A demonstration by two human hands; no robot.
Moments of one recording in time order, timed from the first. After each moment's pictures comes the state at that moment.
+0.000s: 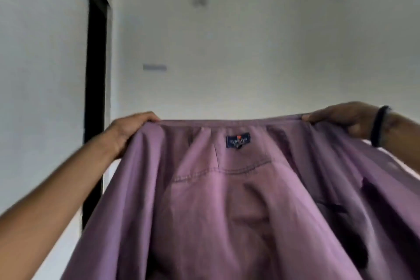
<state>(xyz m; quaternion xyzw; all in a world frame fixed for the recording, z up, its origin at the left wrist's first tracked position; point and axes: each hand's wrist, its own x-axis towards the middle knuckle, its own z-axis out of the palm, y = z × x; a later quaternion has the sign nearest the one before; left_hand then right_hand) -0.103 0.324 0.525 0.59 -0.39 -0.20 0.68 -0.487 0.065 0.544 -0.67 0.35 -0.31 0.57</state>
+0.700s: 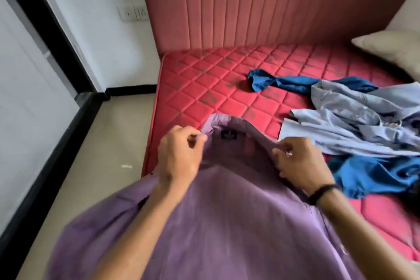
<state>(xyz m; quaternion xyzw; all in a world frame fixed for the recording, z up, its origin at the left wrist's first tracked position) -0.188 0.215 0.031 0.79 -0.43 0.06 0.43 -0.423 0.104 0.046 -0.77 0.53 -0.26 0.25</state>
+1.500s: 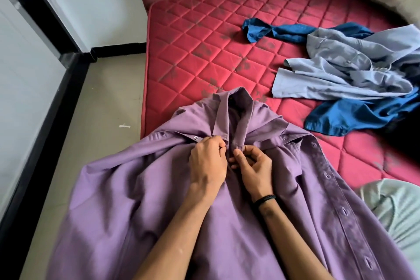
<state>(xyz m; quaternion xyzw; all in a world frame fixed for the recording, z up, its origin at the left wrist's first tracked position) -0.288 0.279 -0.065 0.82 -0.48 -0.06 0.31 -0.405 0.240 -0.098 -0.49 0.47 -0.42 0.60</state>
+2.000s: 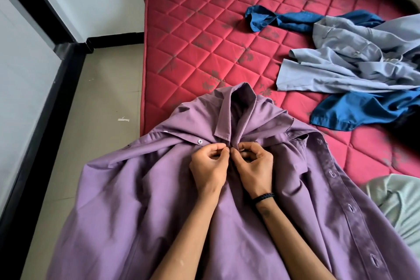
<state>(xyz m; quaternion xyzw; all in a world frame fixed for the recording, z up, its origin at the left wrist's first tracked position) -0.301 0.288 -0.095 0.75 -0.21 -0.27 0.57 -0.396 0.241 -0.109 -0.57 0.50 -0.43 0.49</state>
